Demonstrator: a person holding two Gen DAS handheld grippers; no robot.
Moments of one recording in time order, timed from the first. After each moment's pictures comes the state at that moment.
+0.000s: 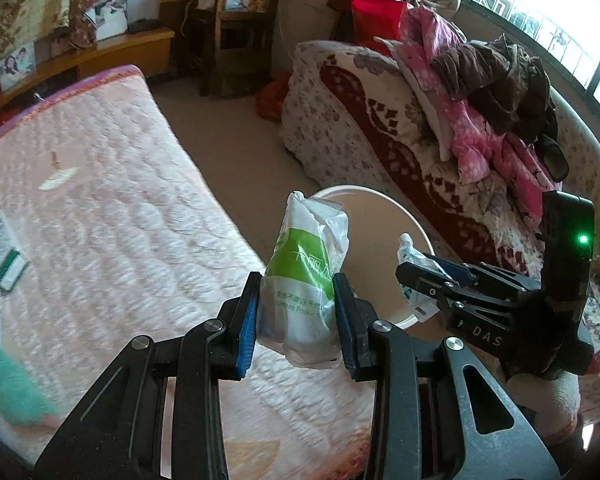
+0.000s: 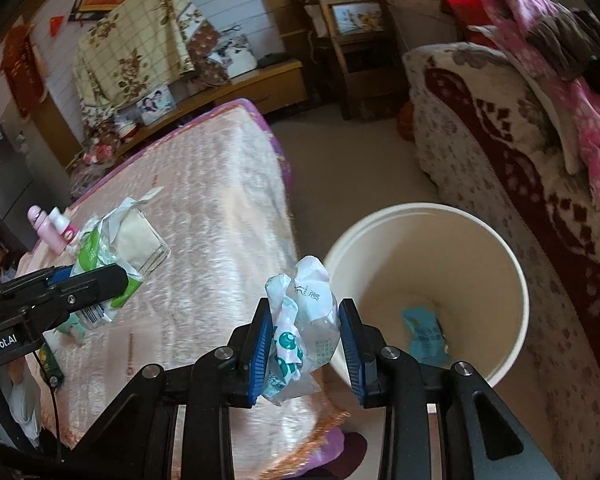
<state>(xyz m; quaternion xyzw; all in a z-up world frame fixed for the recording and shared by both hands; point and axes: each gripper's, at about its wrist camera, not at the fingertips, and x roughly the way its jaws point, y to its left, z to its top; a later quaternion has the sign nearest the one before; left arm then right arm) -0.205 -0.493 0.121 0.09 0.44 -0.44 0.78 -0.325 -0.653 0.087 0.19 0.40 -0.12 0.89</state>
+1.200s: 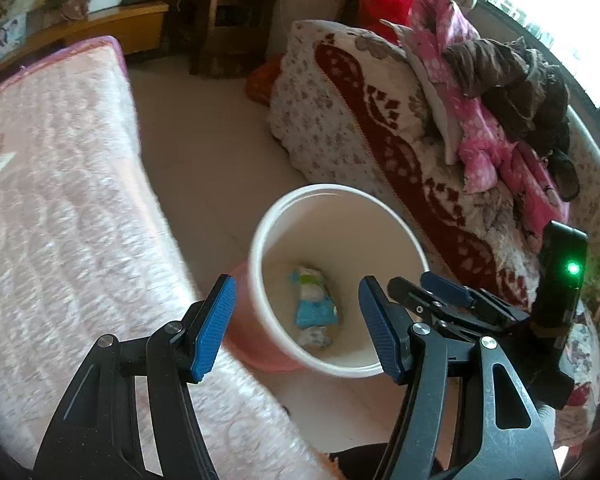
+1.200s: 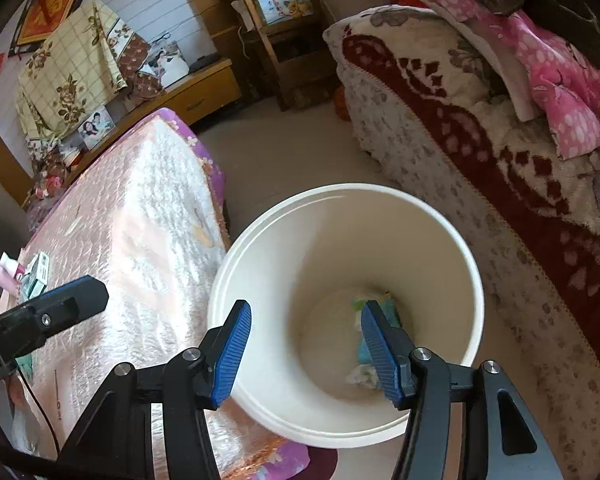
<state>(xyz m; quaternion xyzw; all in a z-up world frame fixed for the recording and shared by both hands) -0.196 -0.567 0.083 0.07 0.48 -0.43 0.77 -0.329 -0.730 0.042 0.24 0.41 -0.19 0.86</state>
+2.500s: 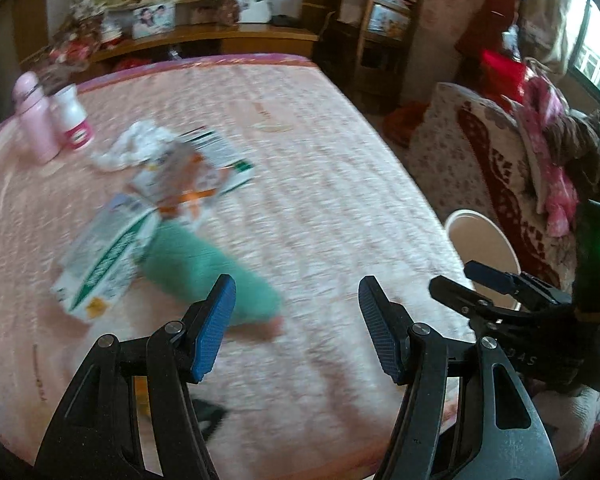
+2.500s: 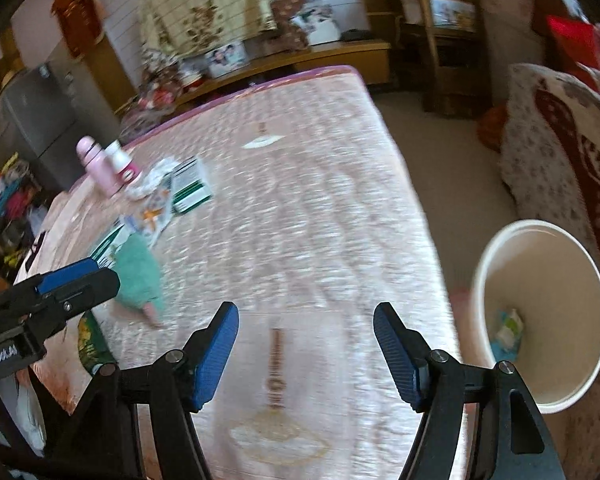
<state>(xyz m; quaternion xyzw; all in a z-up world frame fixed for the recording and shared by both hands) -0.175 -0.283 0.119 0.03 0.46 -0.25 0.85 -0.244 -0.492 0.087 0.13 0.44 -0.01 0.89</state>
